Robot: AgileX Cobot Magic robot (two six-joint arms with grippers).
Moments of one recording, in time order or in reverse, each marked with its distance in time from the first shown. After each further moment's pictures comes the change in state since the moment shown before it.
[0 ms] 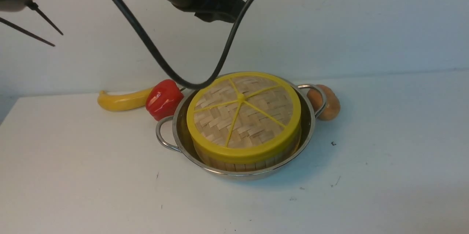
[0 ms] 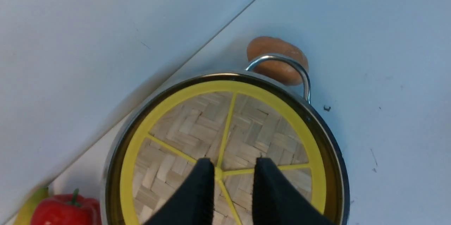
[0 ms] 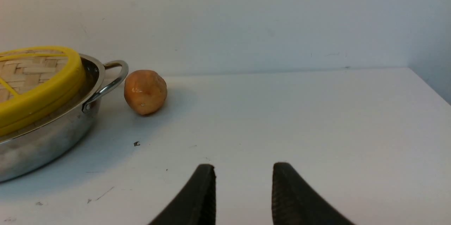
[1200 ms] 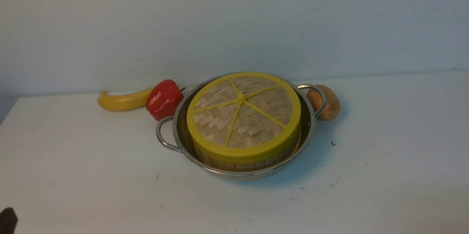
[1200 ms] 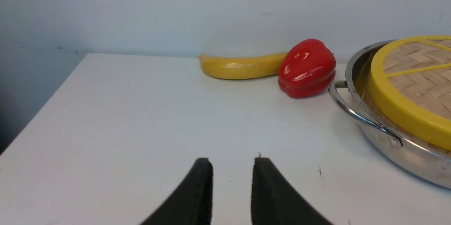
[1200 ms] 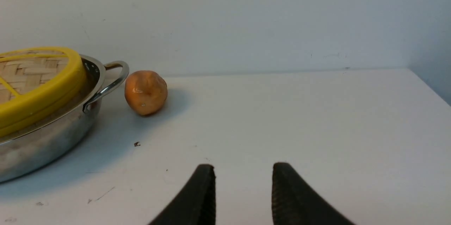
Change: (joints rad) right arm 0.000 0.000 0.000 0.000 0.000 0.000; left arm 0.519 -1.634 1.806 0.100 -0.725 -0.328
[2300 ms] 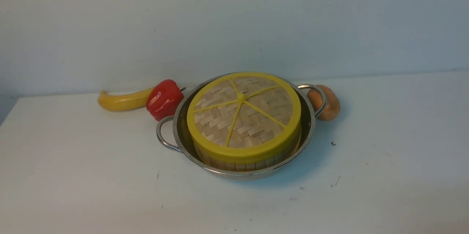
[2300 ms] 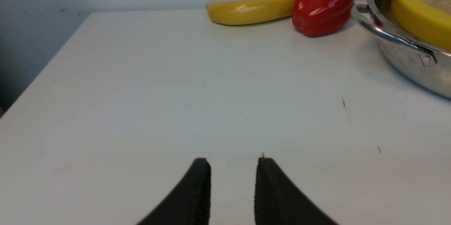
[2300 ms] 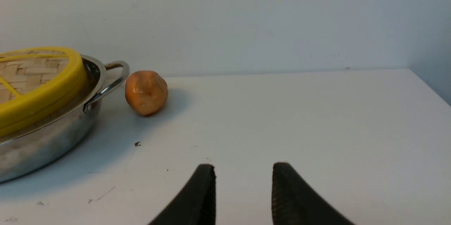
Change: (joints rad) right arm 0.000 0.000 0.000 0.000 0.000 0.000; left arm 0.000 -0.145 0.138 0.073 0.088 0.016
